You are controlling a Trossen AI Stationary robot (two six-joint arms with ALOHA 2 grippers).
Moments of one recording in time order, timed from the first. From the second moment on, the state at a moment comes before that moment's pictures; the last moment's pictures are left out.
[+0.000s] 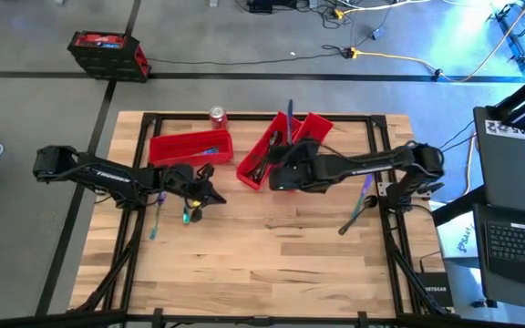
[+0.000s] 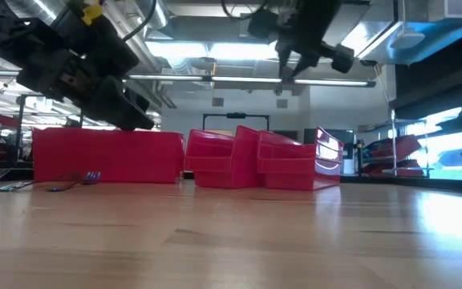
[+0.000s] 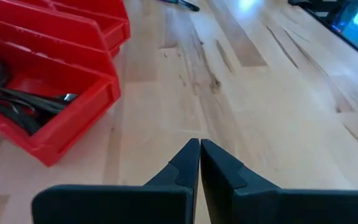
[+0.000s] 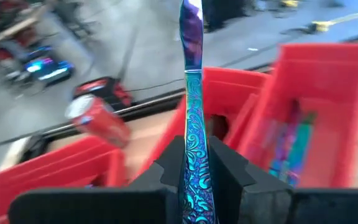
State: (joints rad) left arm 0.10 1.16 0.27 0.43 0.21 0.08; right arm 0.06 1.73 1.43 -0.95 1.00 1.72
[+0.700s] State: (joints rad) left arm 0.11 1.16 0.27 0.43 0.21 0.13; right arm 0.02 1.93 1.45 -1.23 0.84 2.17
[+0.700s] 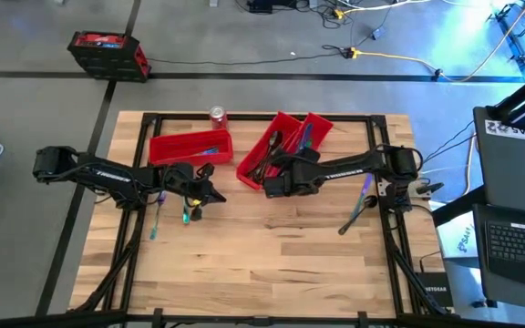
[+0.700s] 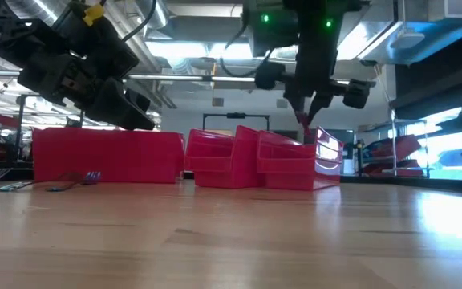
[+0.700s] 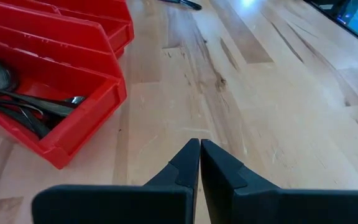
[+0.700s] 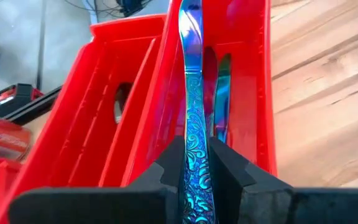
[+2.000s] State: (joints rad) left arm 0.11 1.16 0.27 0.35 0.19 0.14; right arm -0.03 2.00 1.46 -1.21 0.85 1.98
